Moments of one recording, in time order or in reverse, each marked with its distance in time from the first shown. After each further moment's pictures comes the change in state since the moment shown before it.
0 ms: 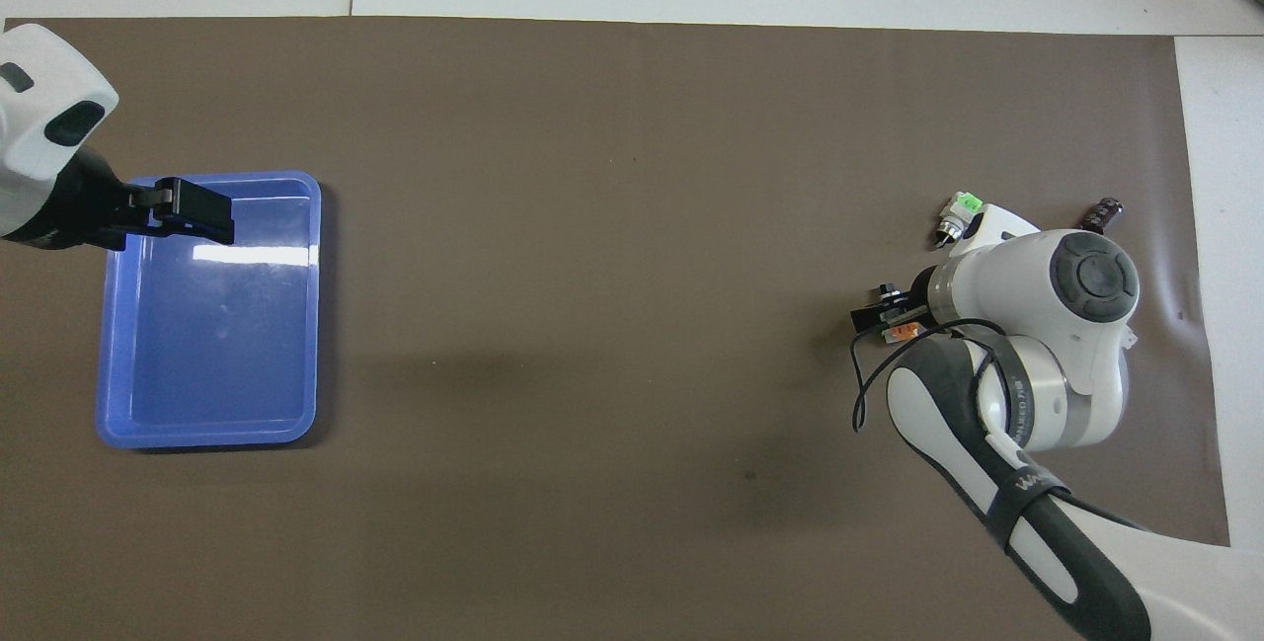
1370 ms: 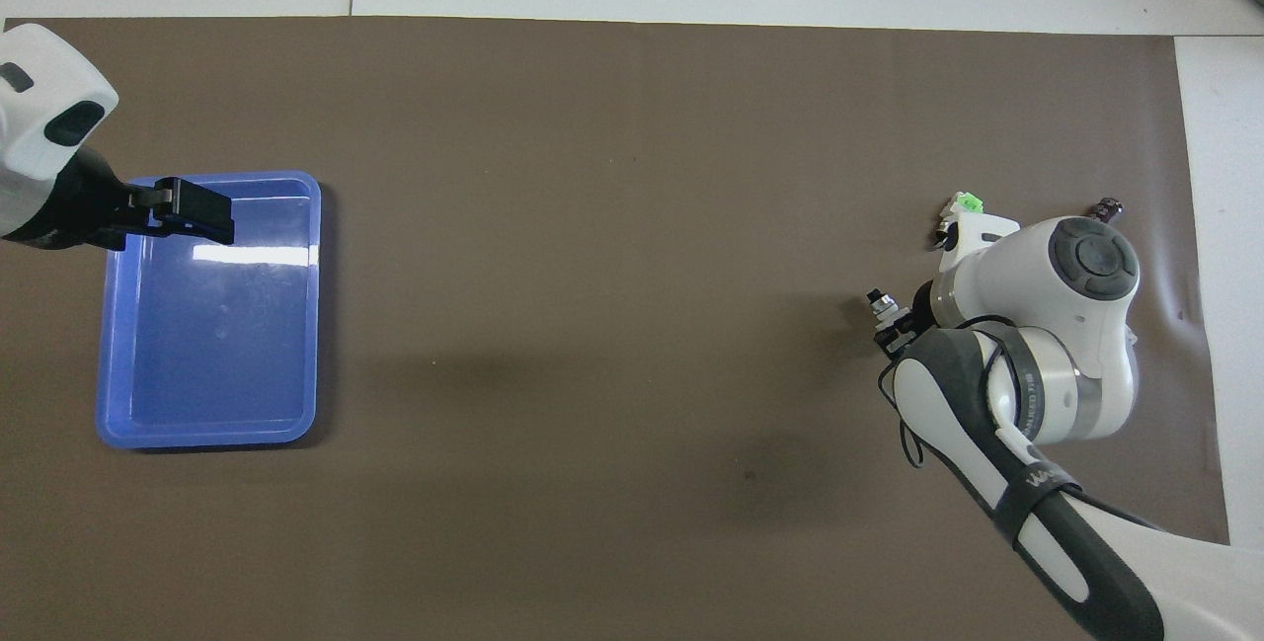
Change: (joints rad) left arm 0.000 0.000 0.000 0.000 0.000 0.000 0.000; right arm 0.007 -0.012 -0.002 0.072 0.006 -0.175 -0.370
